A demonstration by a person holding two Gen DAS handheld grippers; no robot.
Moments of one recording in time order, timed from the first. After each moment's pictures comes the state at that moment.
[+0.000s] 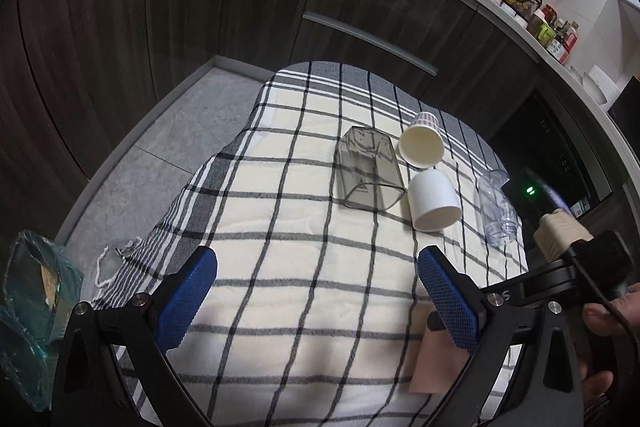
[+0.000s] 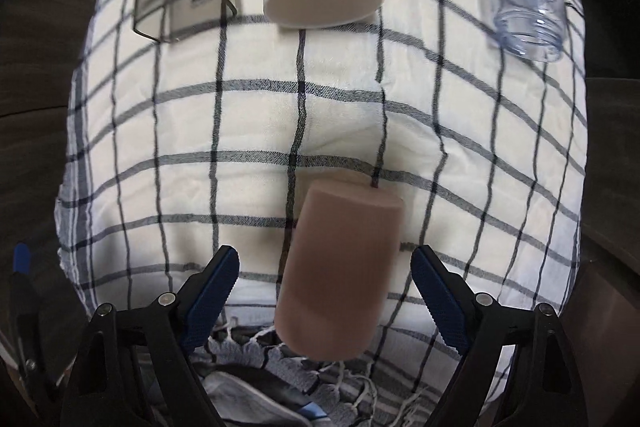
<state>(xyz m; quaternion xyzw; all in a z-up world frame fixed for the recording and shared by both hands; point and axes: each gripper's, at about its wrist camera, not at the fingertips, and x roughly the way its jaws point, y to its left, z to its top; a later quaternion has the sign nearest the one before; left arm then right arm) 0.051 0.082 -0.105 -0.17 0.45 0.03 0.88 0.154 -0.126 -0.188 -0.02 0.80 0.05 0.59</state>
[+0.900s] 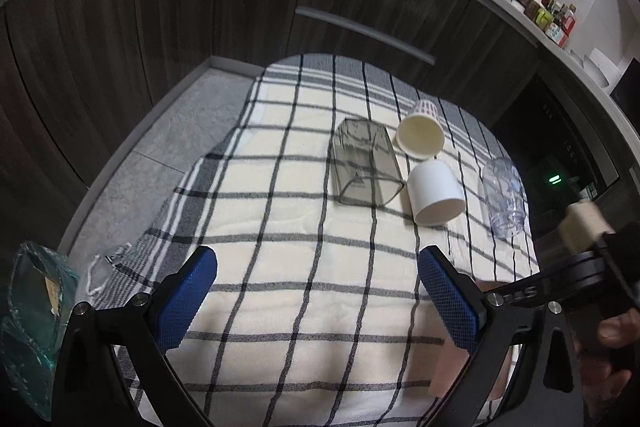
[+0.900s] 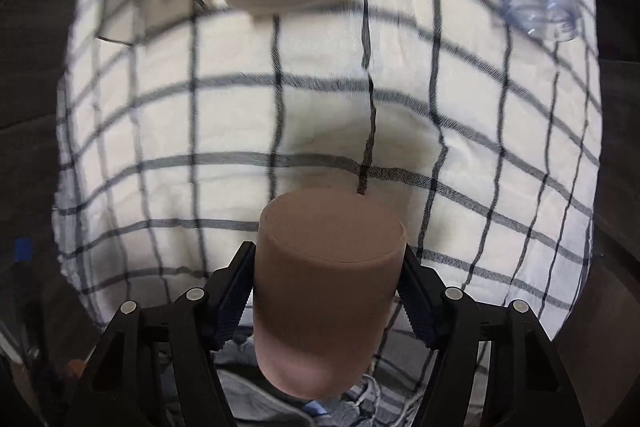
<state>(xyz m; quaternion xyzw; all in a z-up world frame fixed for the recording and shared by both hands) 0.058 0.071 -0.107 -0.15 0.45 0.02 0.88 0.142 -0.157 -0.187 0.01 0.81 0.05 0.59</state>
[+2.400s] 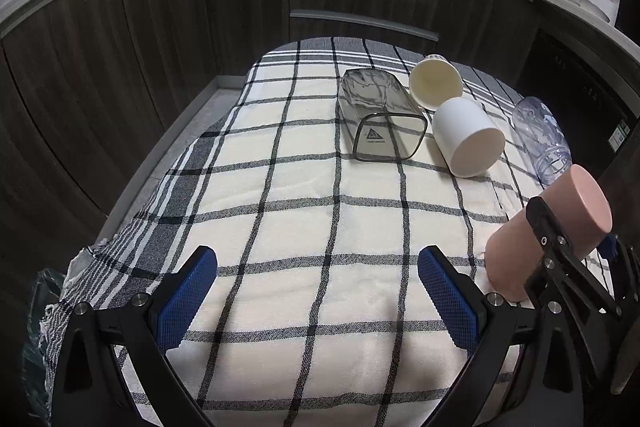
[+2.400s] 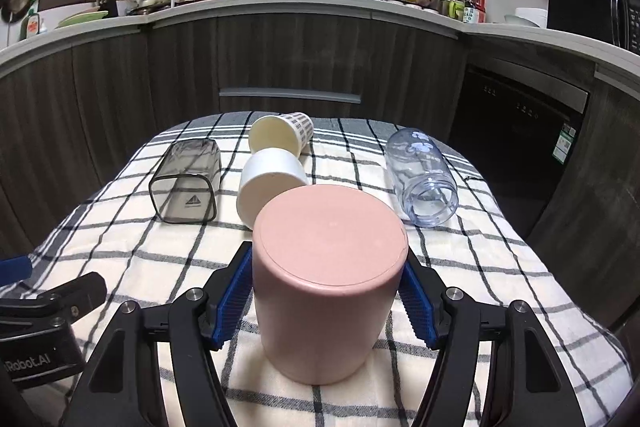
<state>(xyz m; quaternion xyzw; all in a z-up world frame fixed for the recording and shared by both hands) 0.044 0.036 -0.175 -0.05 0.44 0.05 0.90 0.063 -0.140 -0.187 -0.03 0.29 -0.01 0.96</state>
